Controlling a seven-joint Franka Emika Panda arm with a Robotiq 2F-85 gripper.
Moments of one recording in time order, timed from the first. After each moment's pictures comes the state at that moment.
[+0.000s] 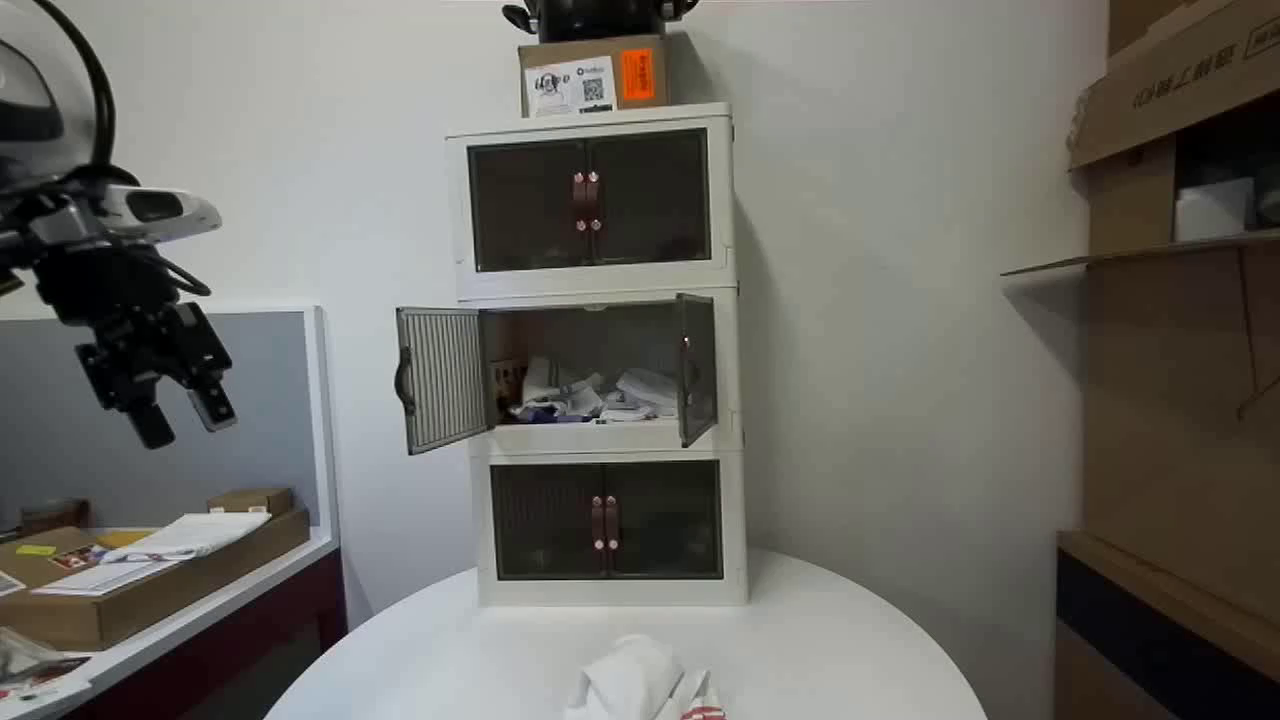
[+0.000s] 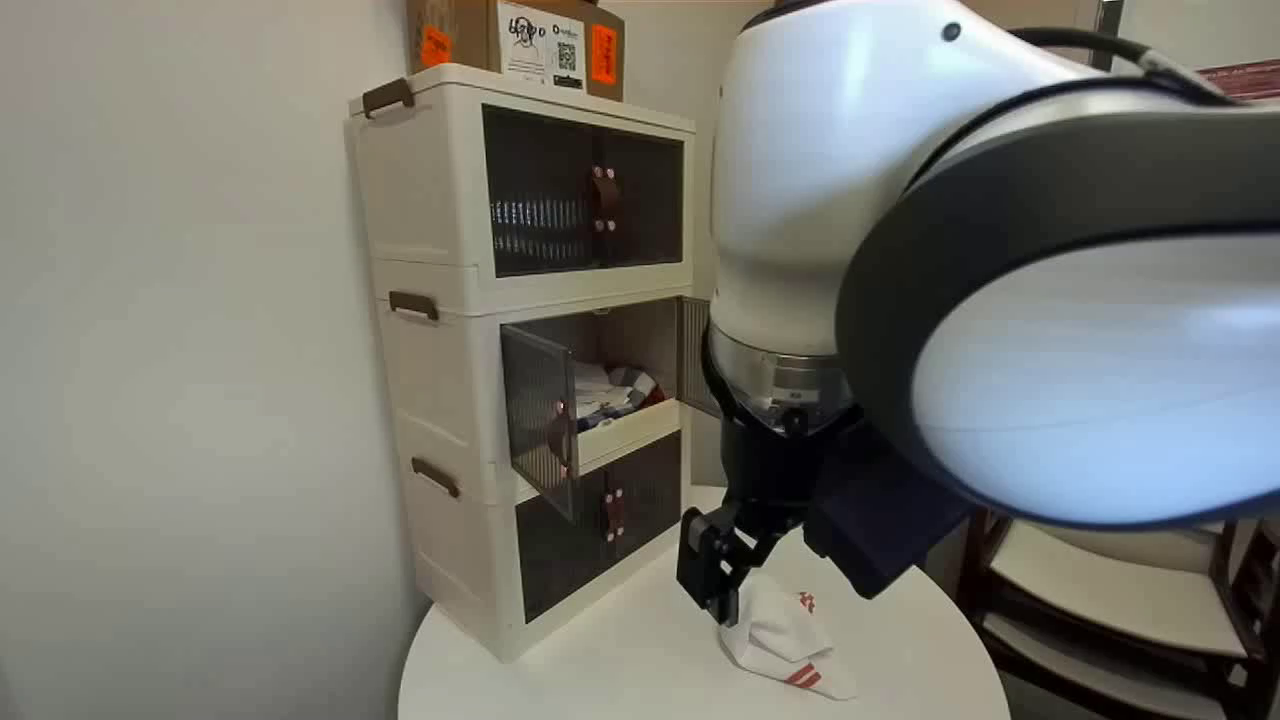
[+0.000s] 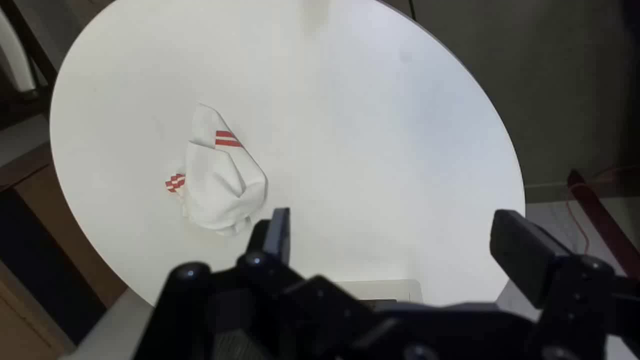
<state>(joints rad) 0.16 -0.84 0.47 -2.72 0.04 2.06 0.46</state>
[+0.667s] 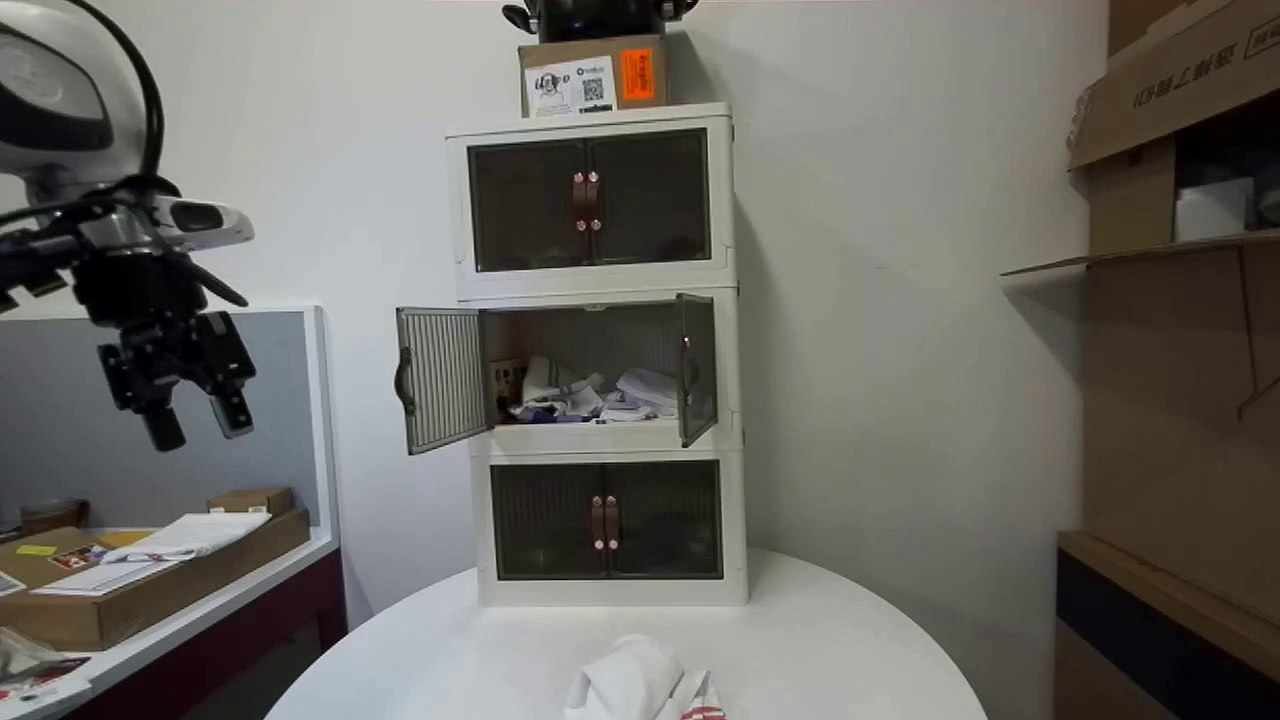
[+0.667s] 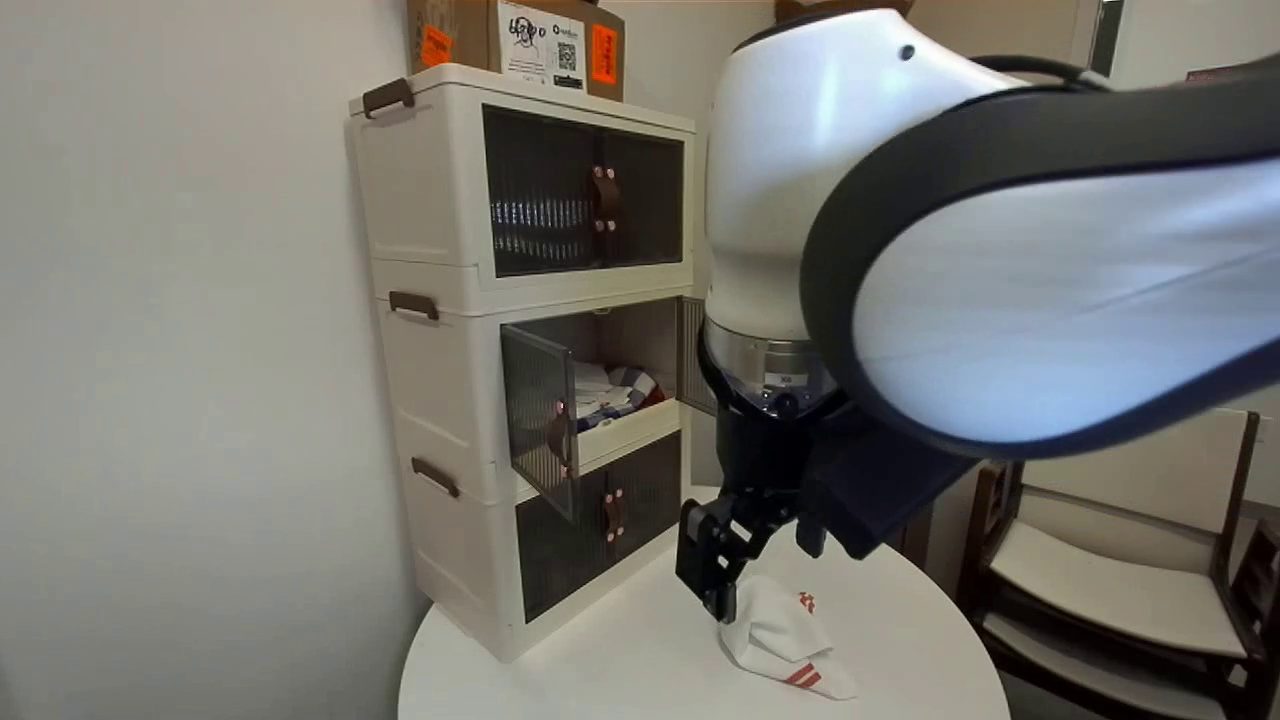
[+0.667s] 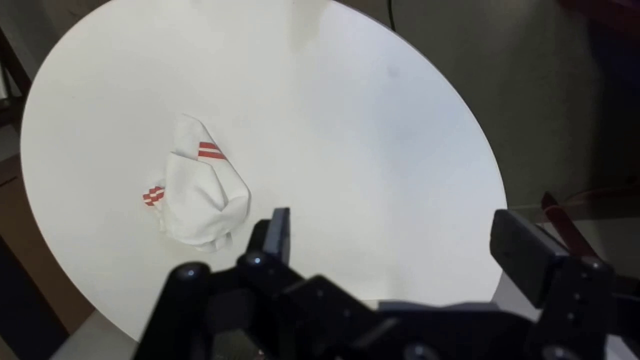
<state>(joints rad) 0.17 -0.76 0.40 -2.69 0.04 2.06 0.38</state>
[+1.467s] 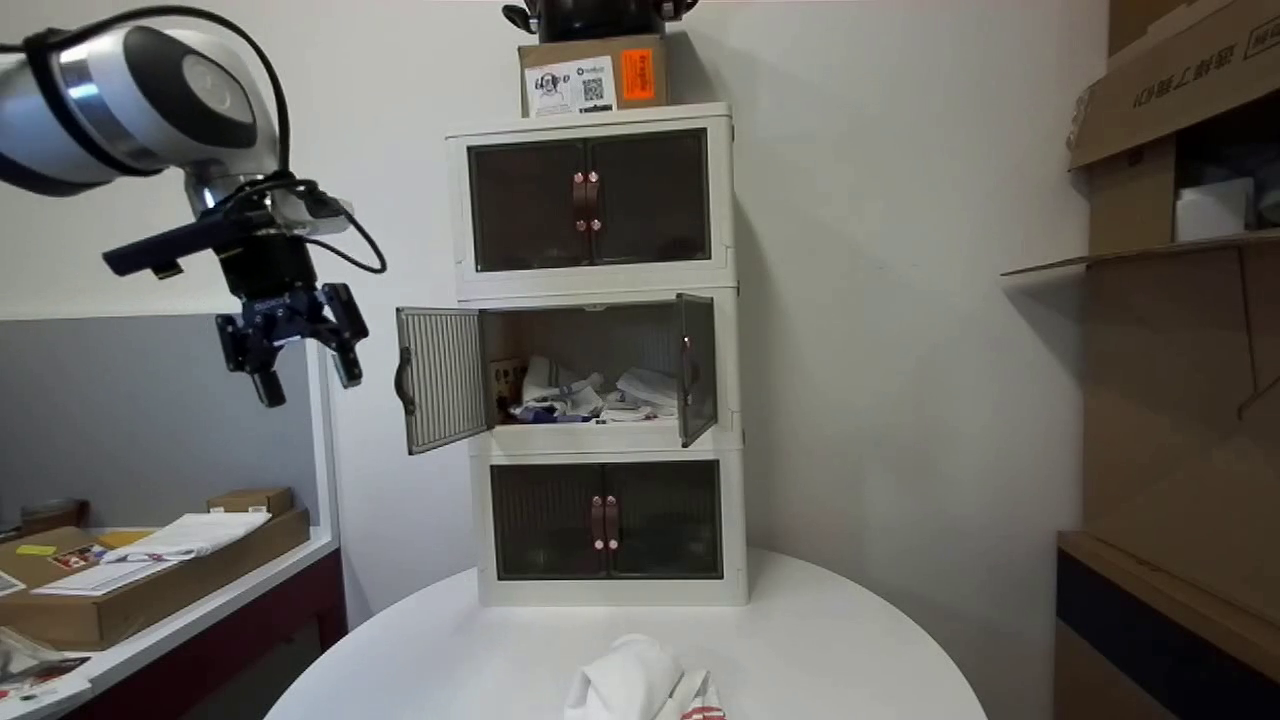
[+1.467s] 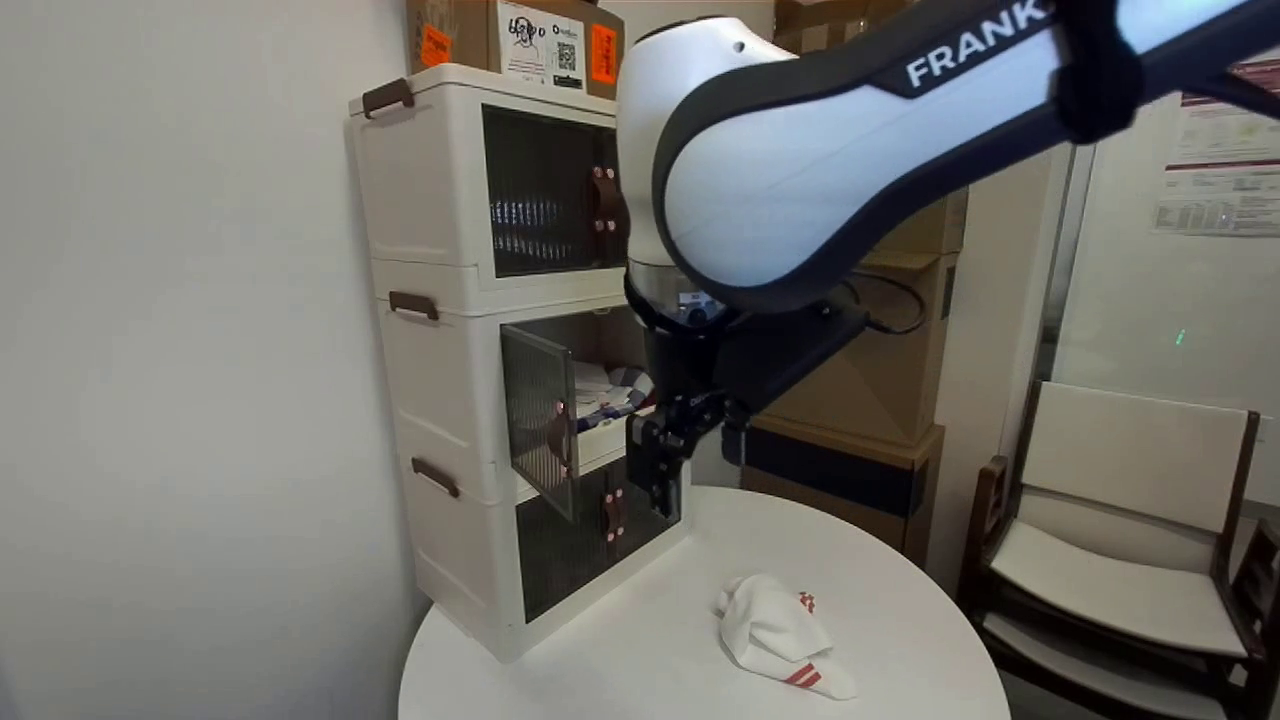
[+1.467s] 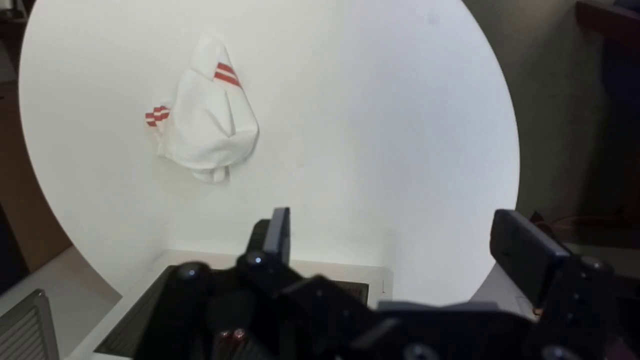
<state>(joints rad) 0.13 -0.46 0.29 -2.42 -0.13 2.05 0.21</state>
